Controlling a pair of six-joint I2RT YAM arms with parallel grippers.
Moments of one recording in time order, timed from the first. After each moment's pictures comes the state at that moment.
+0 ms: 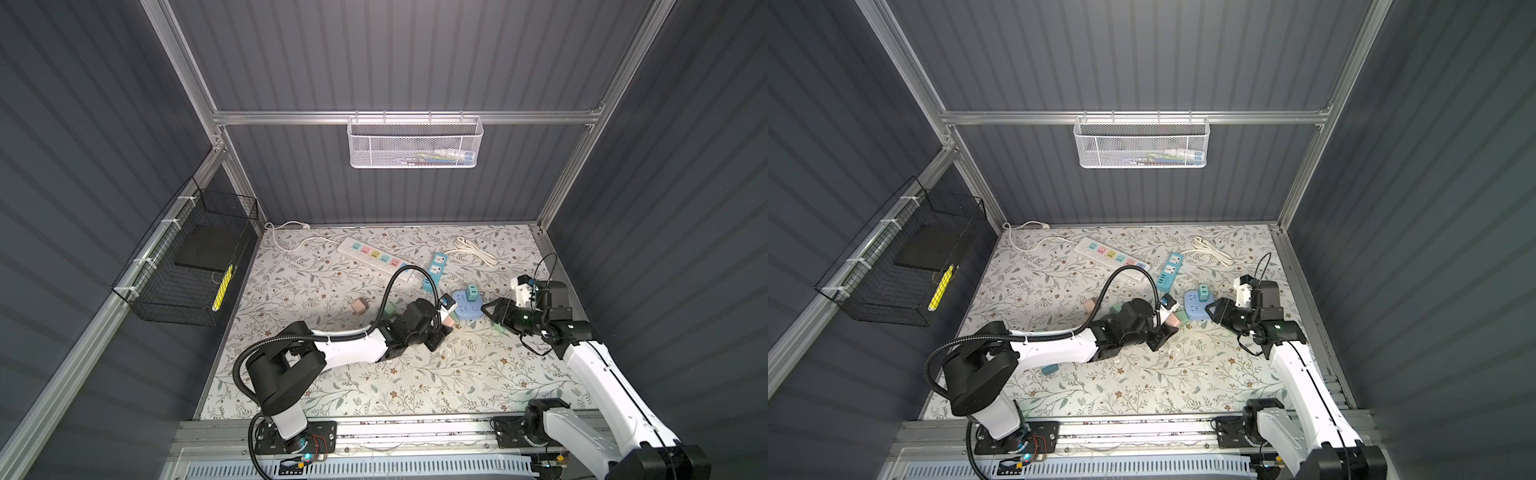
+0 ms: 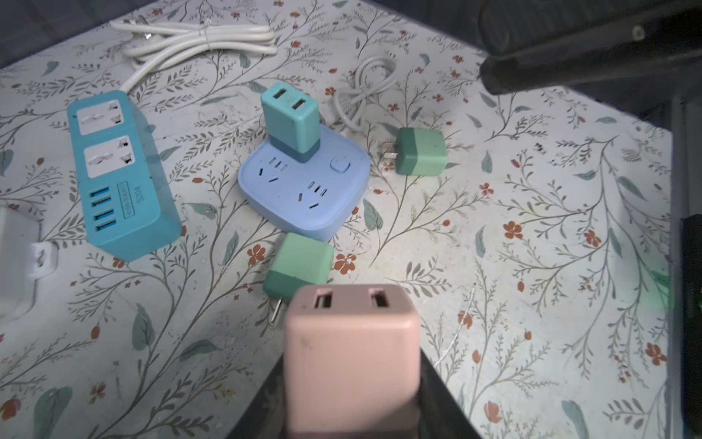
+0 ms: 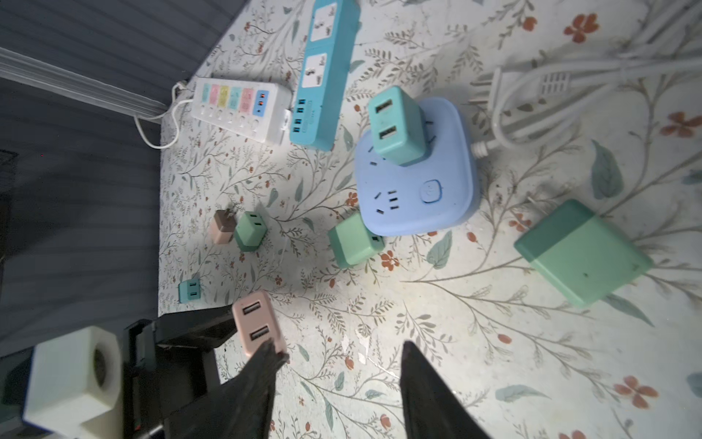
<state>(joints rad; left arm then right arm) -1.04 1.70 0.93 0.22 0.04 -0.06 0.04 0.94 0.69 -0.55 -0.50 0.52</state>
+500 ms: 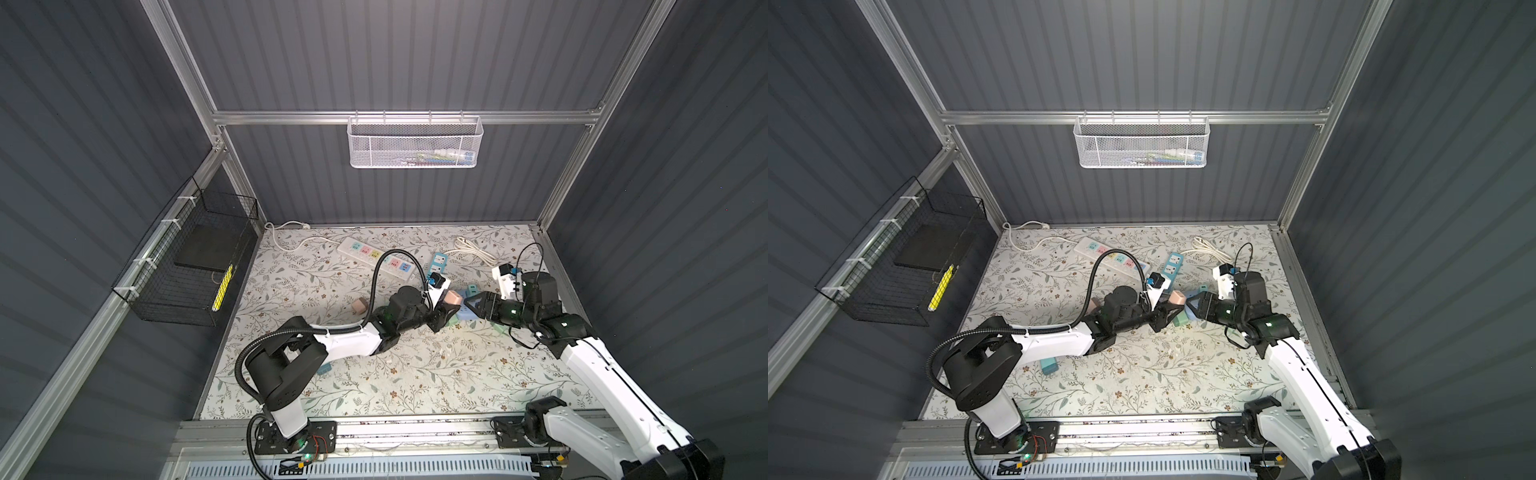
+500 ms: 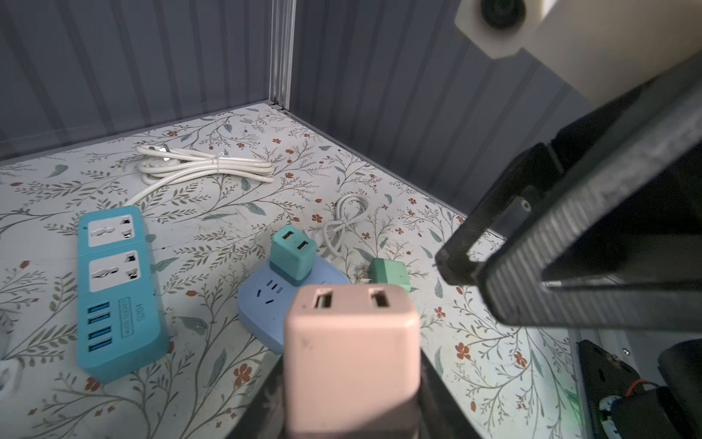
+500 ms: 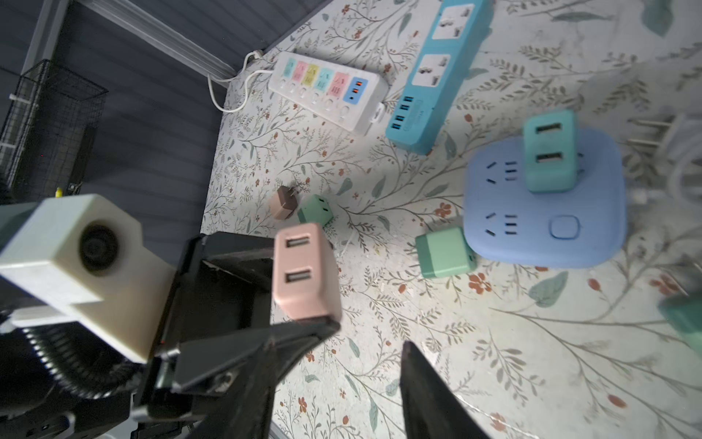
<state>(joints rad) -0.94 1.71 0.92 0.55 0.21 -0.20 0.27 0.97 0.79 -0.48 -0.47 0.55</state>
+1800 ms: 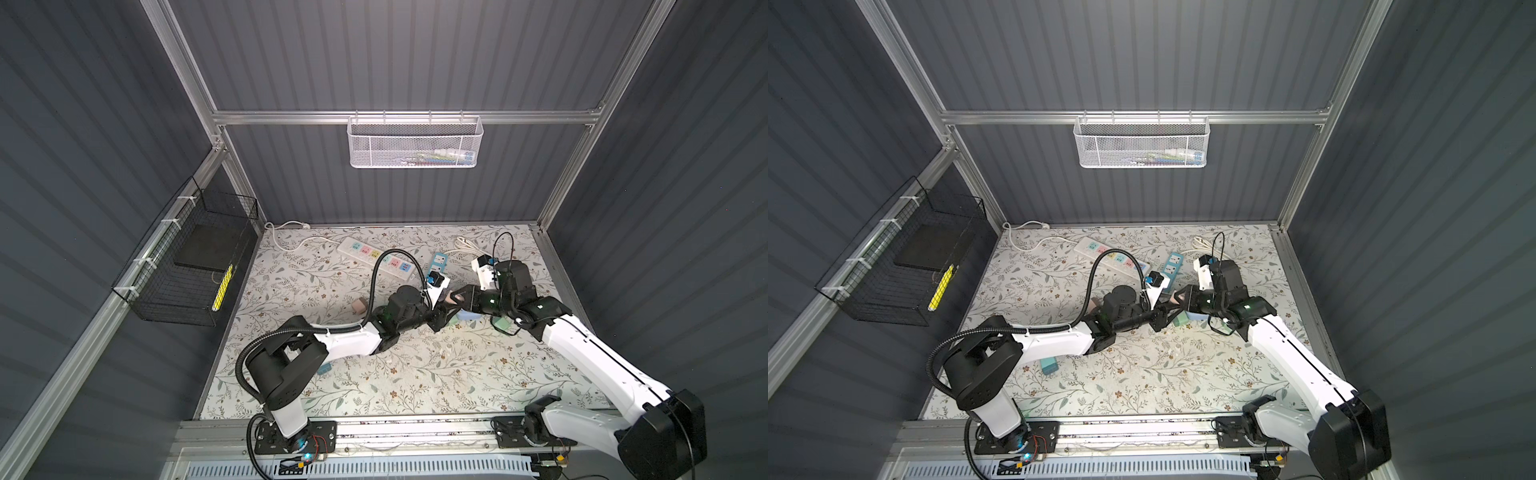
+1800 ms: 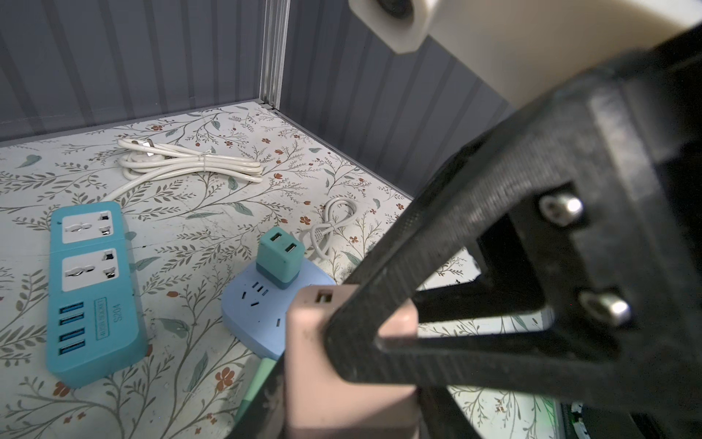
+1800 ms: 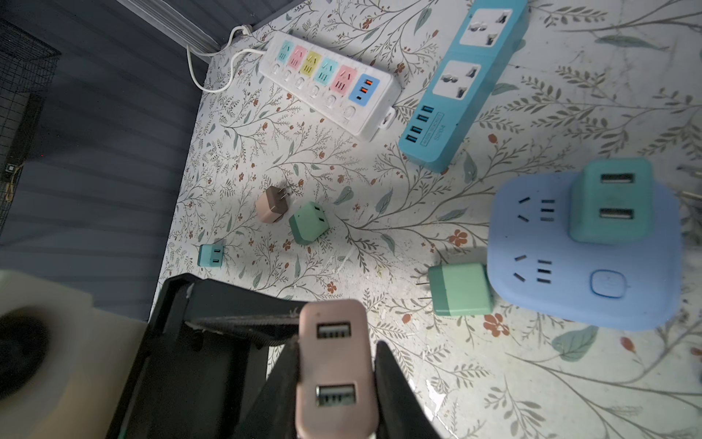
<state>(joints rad) -0.94 1.72 0.92 0.57 0.23 -0.25 0.40 1.15 0.88 -0.43 -0.35 0.53</state>
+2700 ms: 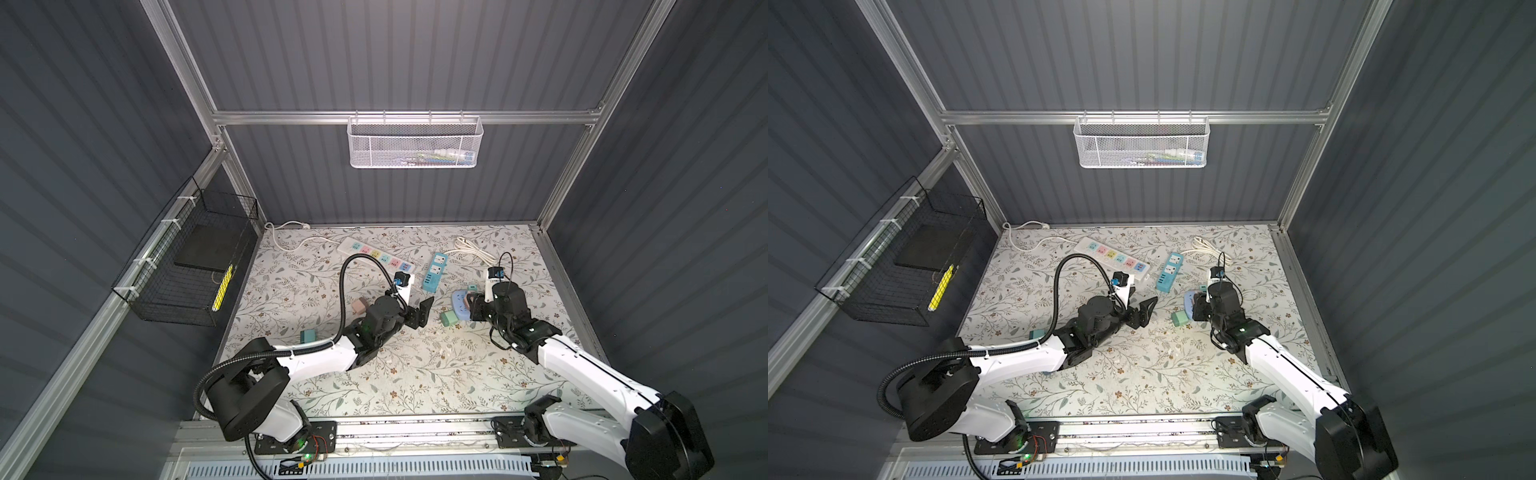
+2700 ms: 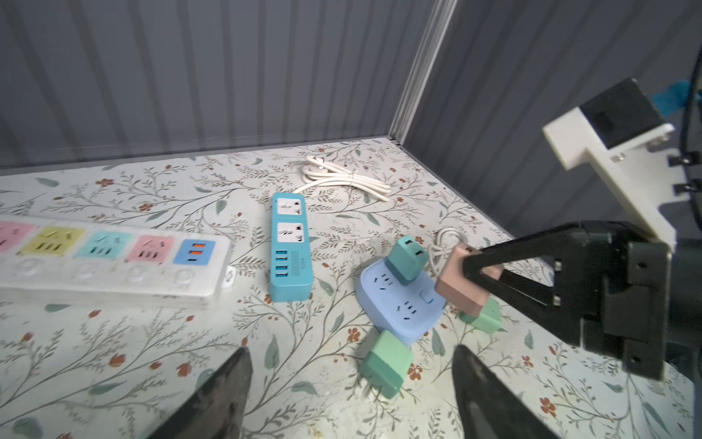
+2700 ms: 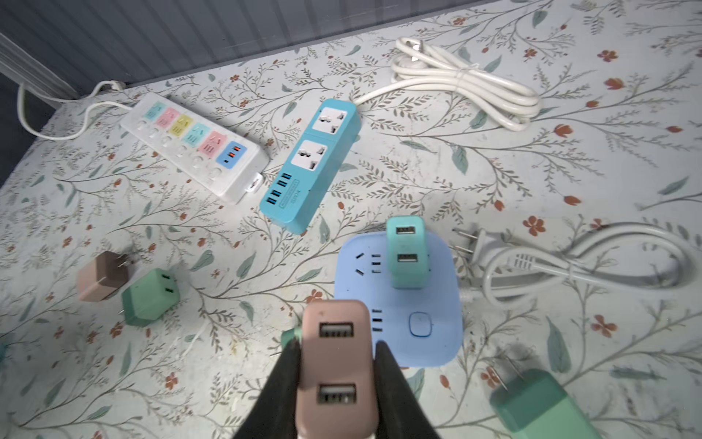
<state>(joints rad) -0.92 1.47 0.70 0.52 -0.20 -0.30 0.43 1.09 0.58 -0.07 0.15 0.37</state>
